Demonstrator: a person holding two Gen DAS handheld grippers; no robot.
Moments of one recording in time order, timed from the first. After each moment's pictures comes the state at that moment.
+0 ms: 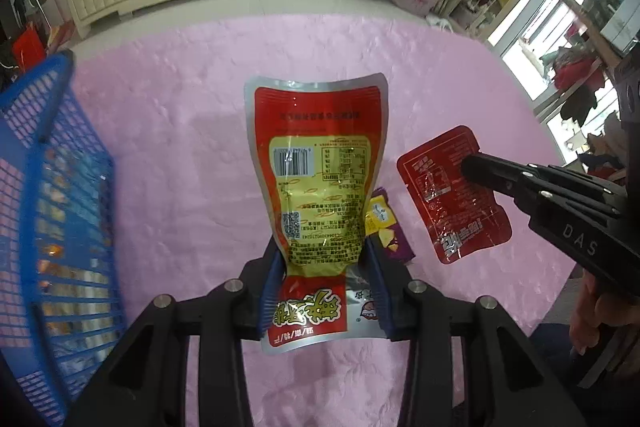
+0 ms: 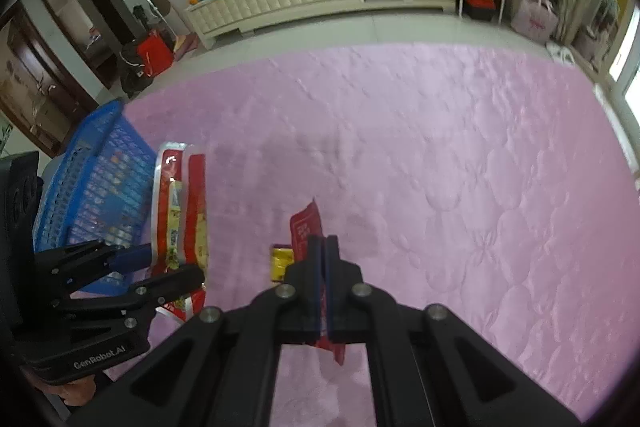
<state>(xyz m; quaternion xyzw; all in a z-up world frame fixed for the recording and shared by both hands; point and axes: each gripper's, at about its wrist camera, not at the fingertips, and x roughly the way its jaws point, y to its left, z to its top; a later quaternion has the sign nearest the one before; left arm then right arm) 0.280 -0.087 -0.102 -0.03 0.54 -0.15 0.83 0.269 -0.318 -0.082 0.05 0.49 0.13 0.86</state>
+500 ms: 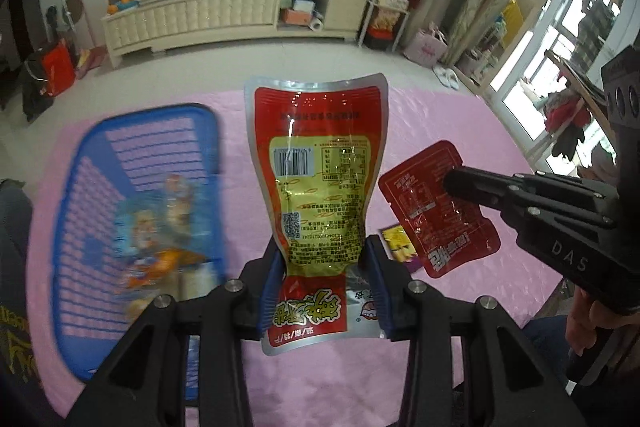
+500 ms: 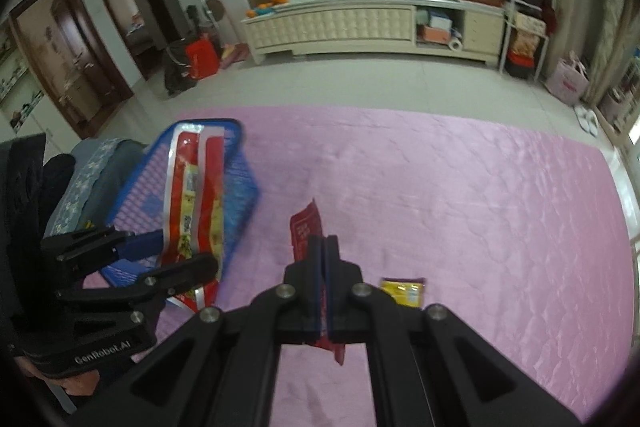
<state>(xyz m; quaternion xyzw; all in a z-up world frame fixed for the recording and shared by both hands) 0.221 0.015 -0.023 -0.05 0.46 -0.12 0.88 0.249 -0.213 -0.011 0.00 0.43 0.19 0.88</state>
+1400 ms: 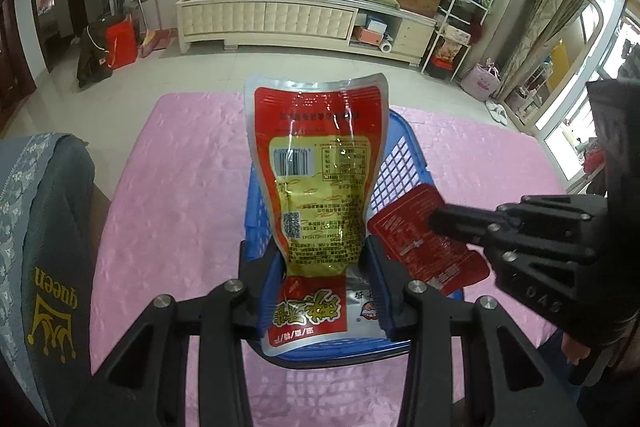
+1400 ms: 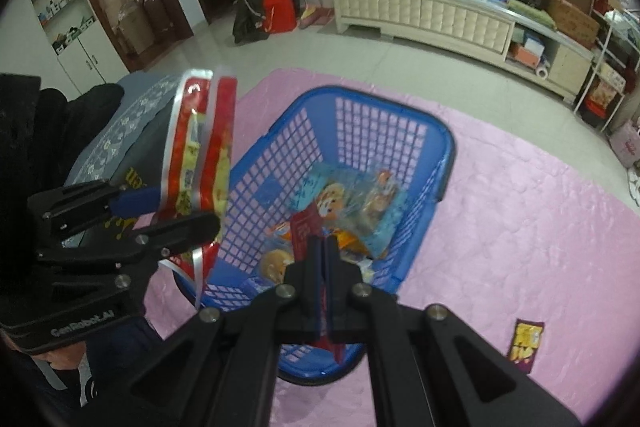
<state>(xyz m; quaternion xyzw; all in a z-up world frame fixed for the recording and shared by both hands) 0.177 0.151 -0.013 -0.08 0.45 -0.04 0.89 0.245 -0.028 -0.031 -0.08 0.46 0.29 0.84</state>
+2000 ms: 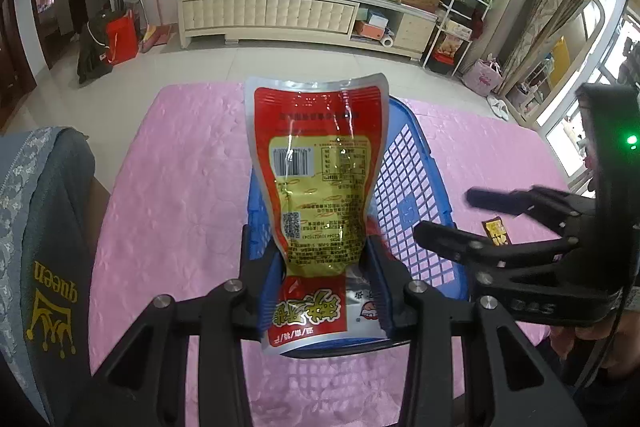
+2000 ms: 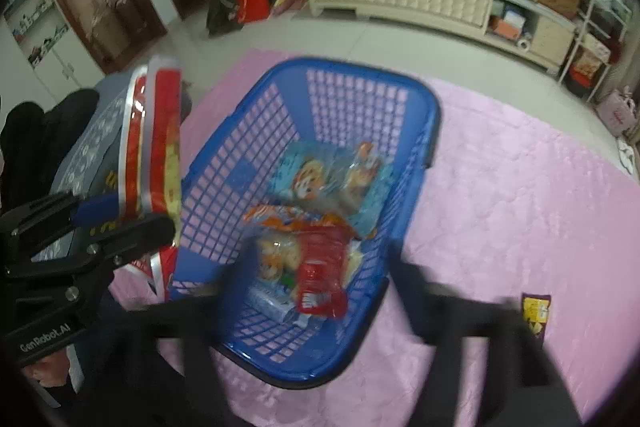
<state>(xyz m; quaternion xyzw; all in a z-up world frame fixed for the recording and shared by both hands) 0.179 0.144 -0.010 -0.08 0.46 -0.04 0.88 0.241 -0.035 -0.042 -0.06 0.48 0.24 0.84</state>
